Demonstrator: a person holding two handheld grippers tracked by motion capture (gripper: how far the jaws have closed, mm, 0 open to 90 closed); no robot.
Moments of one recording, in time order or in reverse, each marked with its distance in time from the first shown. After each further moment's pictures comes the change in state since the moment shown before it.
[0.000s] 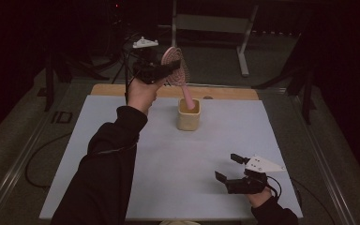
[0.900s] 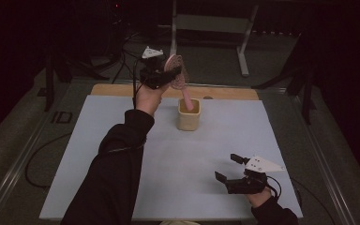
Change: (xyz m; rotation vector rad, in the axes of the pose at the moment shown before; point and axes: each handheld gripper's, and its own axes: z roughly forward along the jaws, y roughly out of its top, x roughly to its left) left arm 0.015 -0.030 0.037 -0.004 0.041 -0.006; right arm -0.001 -0.001 0.000 0.002 0.006 -0.001
